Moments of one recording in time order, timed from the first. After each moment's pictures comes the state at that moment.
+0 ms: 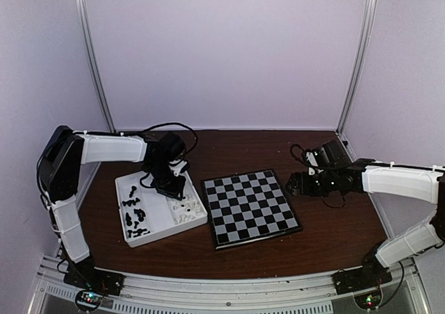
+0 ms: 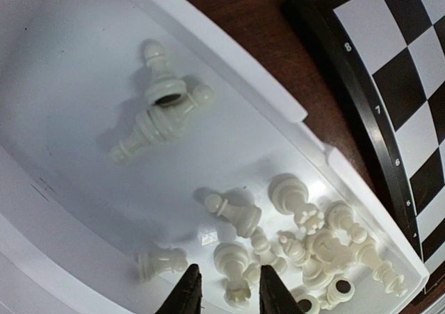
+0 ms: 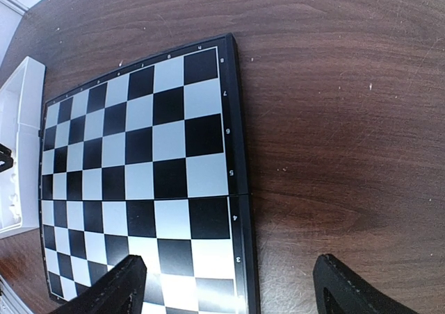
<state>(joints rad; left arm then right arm) -0.61 1.89 1.31 -0.75 0.09 -0.22 0.54 1.31 0.76 -0.31 0.00 0.50</state>
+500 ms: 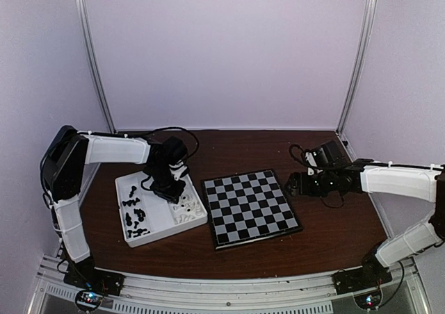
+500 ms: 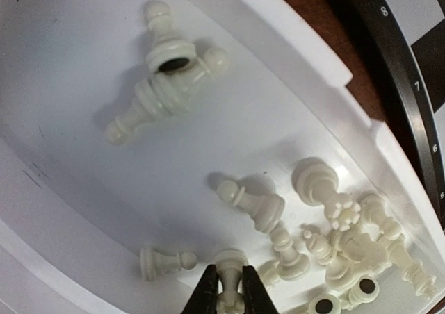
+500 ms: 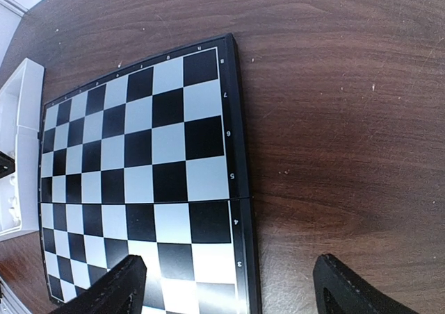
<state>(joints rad) -0.63 1.92 1.31 -0.78 0.04 -0.22 0.54 1.33 0.76 -0.30 0.00 0.50</state>
